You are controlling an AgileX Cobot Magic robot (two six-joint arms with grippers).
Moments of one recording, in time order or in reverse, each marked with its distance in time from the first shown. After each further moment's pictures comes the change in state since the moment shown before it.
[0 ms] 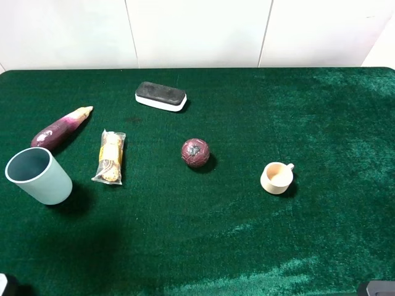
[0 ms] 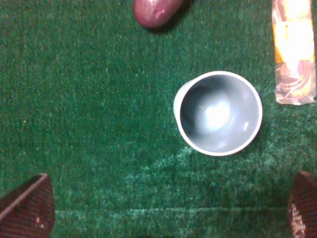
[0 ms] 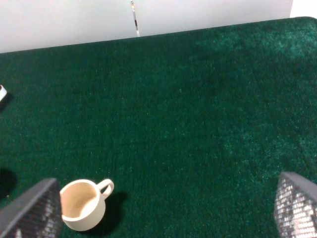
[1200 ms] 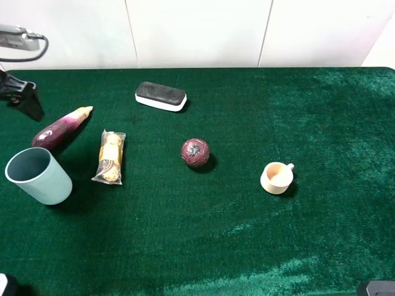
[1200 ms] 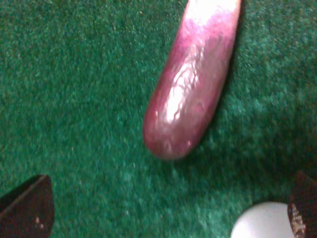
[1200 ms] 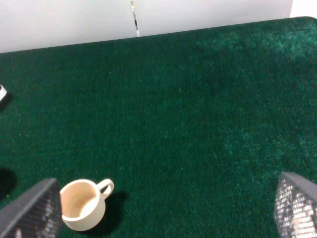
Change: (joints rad) left arm 0.000 0.611 -0.057 0.008 -0.472 0.256; right arm 0.000 0.000 0.000 0.000 -0.001 0.000
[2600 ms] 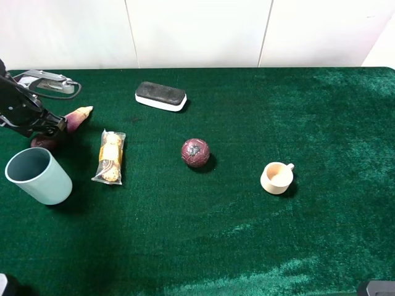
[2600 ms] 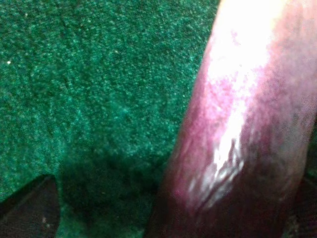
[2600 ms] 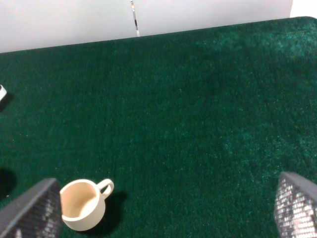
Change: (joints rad) left arm -0.011 0.324 -0.001 -0.007 -0.261 0.074; right arm 0.000 0.000 0.000 0.000 0.001 0.000
